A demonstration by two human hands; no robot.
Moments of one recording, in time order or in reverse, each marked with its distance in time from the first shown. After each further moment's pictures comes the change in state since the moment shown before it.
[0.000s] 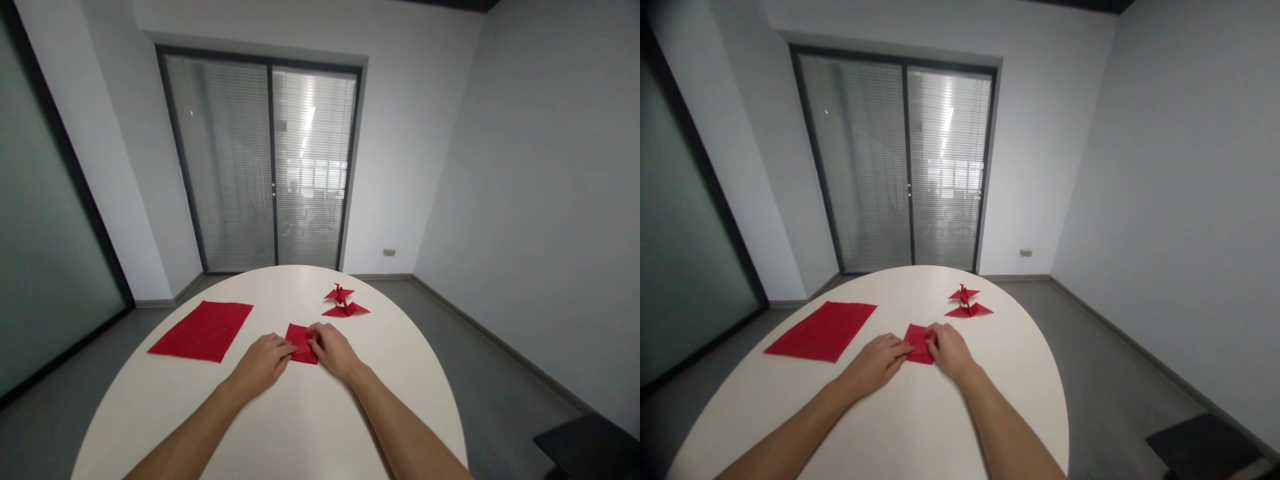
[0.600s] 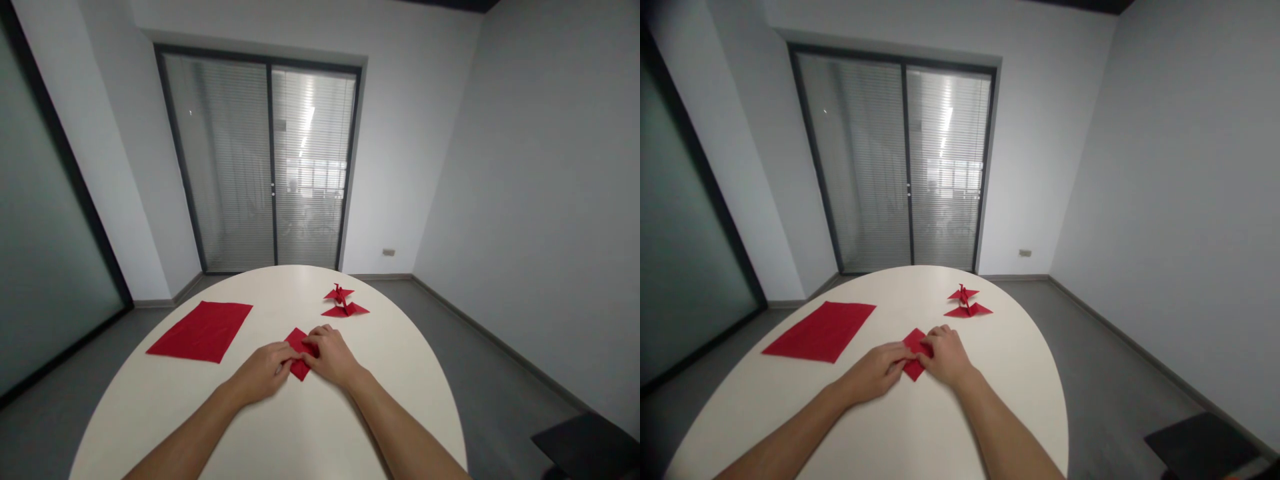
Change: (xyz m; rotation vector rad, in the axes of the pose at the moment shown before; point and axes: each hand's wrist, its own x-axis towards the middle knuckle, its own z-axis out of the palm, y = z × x) left_hand -0.002 0.009 -0.004 -0.292 0.022 0.041; right_hand -0.003 -0.010 0.001 -0.174 -0.032 -0.114
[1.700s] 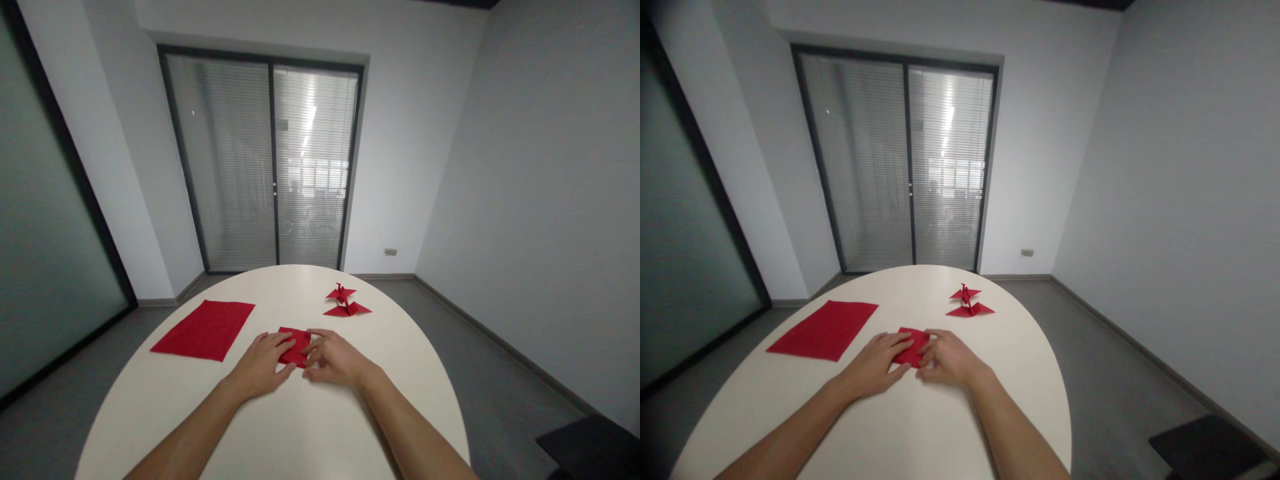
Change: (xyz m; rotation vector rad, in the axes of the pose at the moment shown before) left_hand -0.006 -0.023 0.006 0.281 -0.023 -0.090; right_hand -0.003 0.002 -0.023 0.137 -0.220 -0.397
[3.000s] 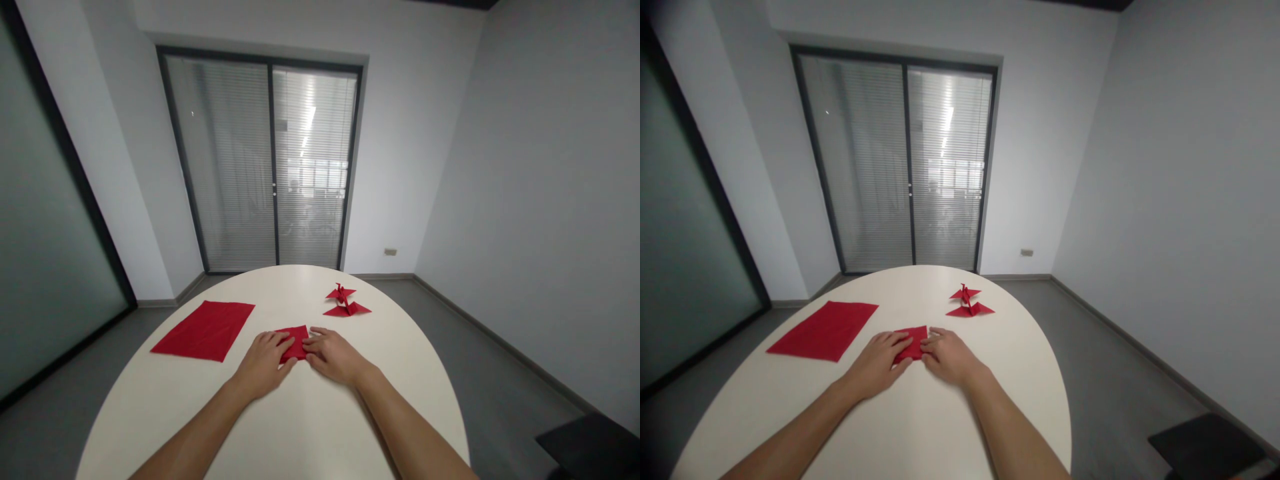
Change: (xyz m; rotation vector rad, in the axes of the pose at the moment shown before) left_hand 0.003 0.002 0.006 0.035 0.064 -0.041; right_hand 0.004 0.001 0.007 -0.072 0.079 0.050
